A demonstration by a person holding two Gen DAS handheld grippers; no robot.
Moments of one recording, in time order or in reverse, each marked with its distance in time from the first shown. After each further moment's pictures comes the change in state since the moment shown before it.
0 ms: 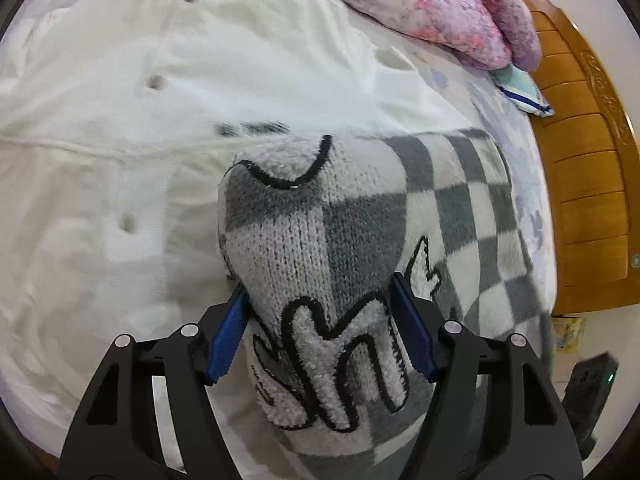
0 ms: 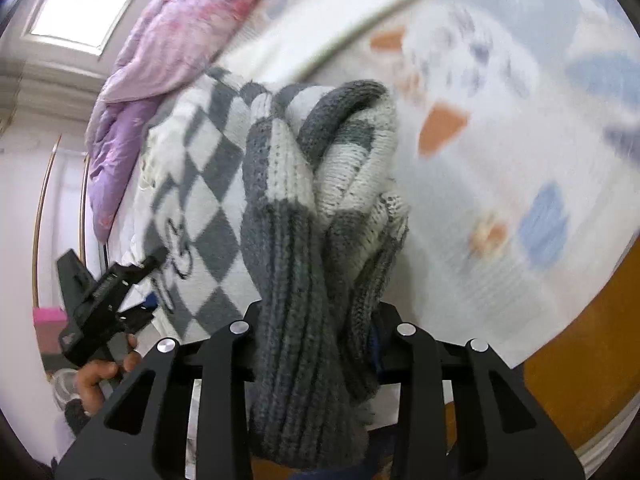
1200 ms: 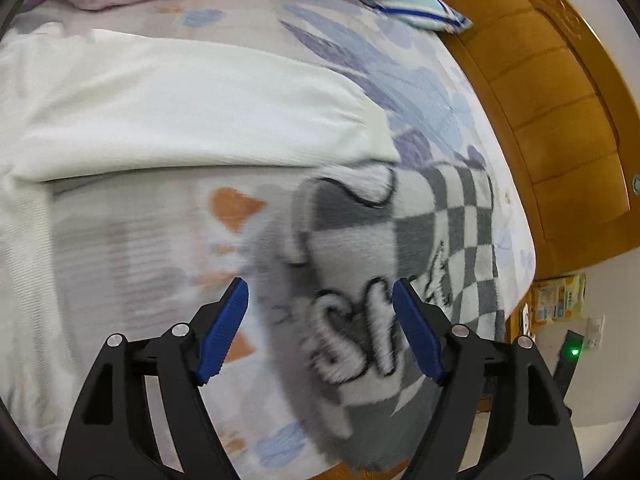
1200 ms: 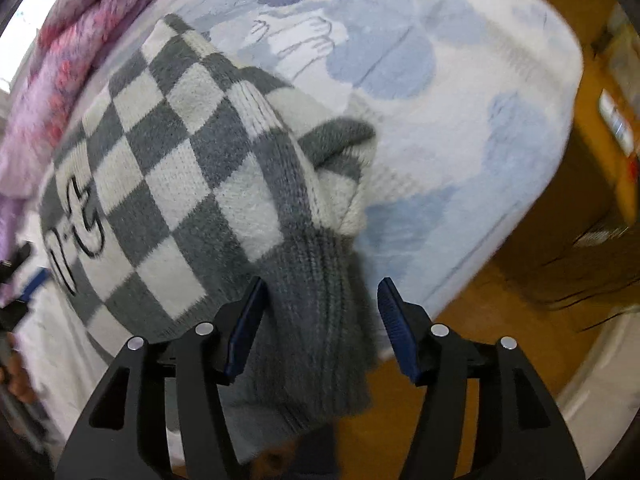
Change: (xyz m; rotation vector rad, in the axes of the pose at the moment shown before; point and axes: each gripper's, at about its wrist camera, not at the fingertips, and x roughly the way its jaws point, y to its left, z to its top) left arm 0.149 -0.311 -0.025 0.248 0.026 -0.051; right arm -0.115 -0.273 0.123 -0.002 -0.076 -0.502
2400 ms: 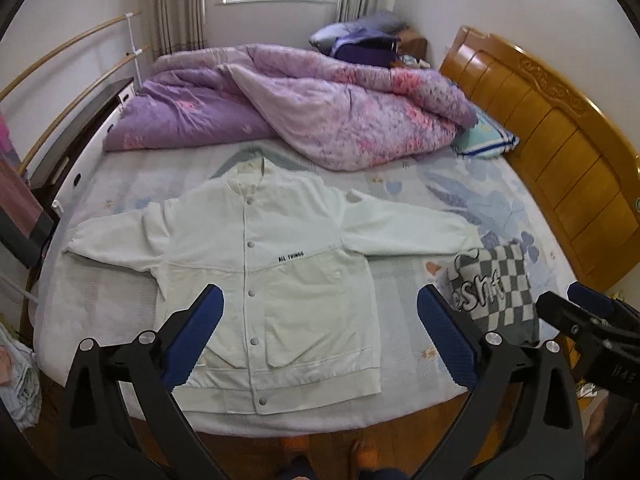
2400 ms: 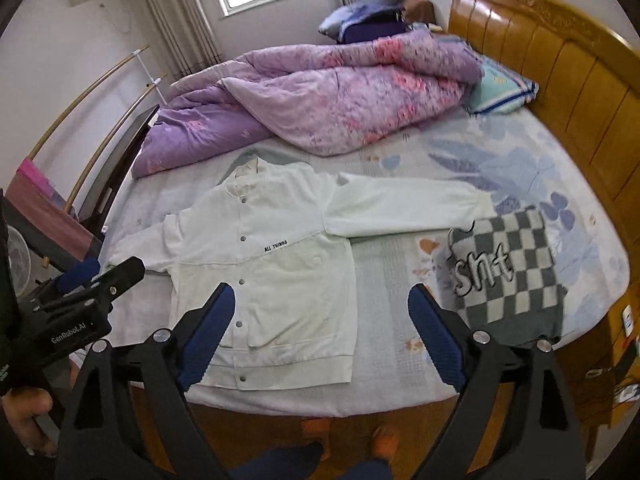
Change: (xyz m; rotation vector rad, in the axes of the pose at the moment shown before) left arm -0.490 0.094 -0.141 0.039 -0.432 0.410; right arm -0.359 0.364 -0.187 -0.524 -0.355 0.386
